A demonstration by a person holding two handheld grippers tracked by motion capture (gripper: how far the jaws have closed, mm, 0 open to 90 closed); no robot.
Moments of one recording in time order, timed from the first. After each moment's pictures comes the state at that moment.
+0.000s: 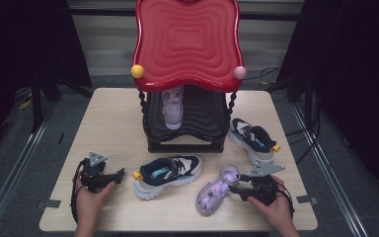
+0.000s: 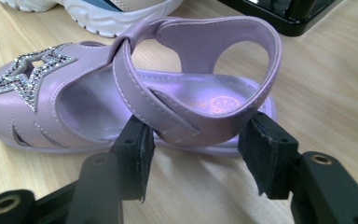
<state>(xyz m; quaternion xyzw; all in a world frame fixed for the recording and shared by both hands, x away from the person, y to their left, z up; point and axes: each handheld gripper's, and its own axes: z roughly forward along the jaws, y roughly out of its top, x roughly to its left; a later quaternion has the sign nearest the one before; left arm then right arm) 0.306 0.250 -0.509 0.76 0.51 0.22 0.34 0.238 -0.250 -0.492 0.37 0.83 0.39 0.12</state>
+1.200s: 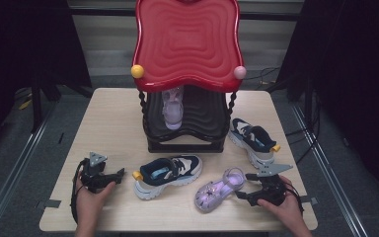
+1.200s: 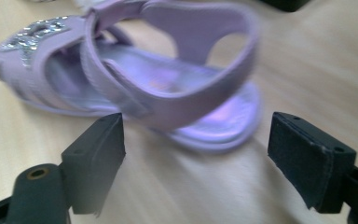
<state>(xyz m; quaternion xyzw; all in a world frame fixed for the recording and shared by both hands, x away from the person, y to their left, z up) 0.306 0.250 -0.509 0.76 0.51 0.22 0.34 0.241 -0.276 -0.500 0.36 0.84 0.40 0.08</state>
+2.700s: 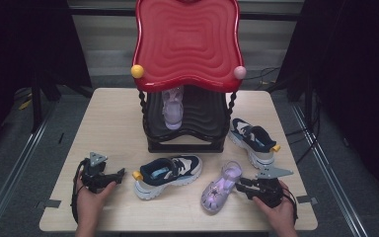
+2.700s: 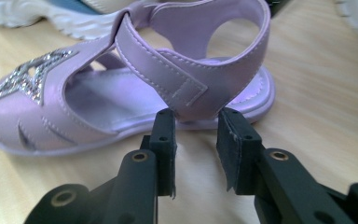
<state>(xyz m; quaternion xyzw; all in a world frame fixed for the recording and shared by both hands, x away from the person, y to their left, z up) 0.306 0.249 -0.509 0.76 0.51 0.21 0.33 0.228 -0.266 -0.498 0.43 0.80 0.41 0.13</state>
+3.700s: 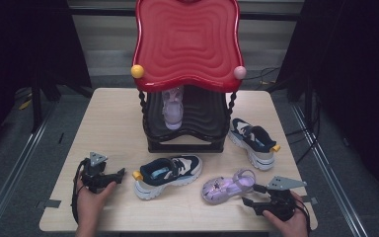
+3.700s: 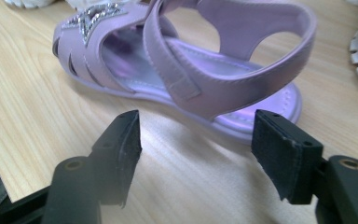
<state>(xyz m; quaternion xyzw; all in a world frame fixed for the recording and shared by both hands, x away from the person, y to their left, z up) 0.306 0.249 -0.509 0.76 0.51 0.22 0.33 0.195 -0.286 -0.498 0.42 0.80 0.41 0.13</state>
